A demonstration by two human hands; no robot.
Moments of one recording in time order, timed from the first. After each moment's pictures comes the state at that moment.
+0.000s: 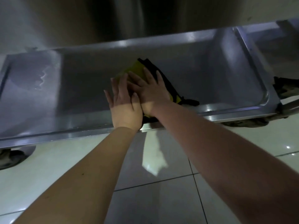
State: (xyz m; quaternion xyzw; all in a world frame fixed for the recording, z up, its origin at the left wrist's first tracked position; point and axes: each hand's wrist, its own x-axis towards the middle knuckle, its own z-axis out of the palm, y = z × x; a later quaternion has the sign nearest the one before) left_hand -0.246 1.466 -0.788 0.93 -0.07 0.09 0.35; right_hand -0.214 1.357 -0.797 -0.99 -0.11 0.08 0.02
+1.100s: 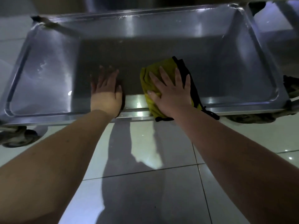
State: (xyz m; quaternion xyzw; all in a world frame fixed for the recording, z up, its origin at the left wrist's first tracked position) left_hand -0.226 1.570 -0.787 0.98 -0.12 0.05 0.18; right_hand -0.264 1.358 -0.800 -1.00 0.02 0.05 0.07
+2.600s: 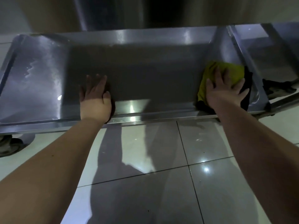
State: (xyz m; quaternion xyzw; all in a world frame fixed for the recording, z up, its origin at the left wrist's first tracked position) left_hand -0.225 1.573 -0.797 0.97 -0.08 0.05 0.23; right_hand -0.286 1.206 -0.791 -0.92 0.38 0.09 0.08
